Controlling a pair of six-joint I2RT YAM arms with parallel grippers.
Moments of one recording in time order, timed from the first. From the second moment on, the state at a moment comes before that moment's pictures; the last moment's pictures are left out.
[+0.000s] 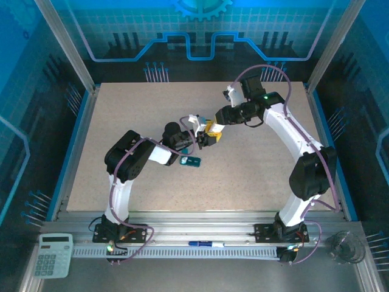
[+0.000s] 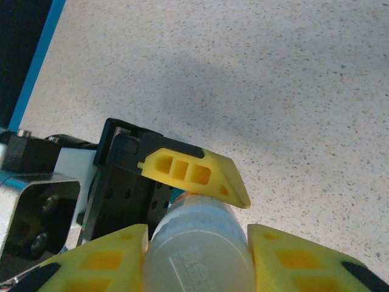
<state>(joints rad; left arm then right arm) -0.50 2.10 0.97 1.27 0.72 -0.14 0.33 1.73 1.61 -0.87 -0.49 0.15</state>
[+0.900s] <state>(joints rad) -0.49 2.10 0.97 1.27 0.74 -0.14 0.30 1.58 1.53 -0.75 -0.43 0.61</state>
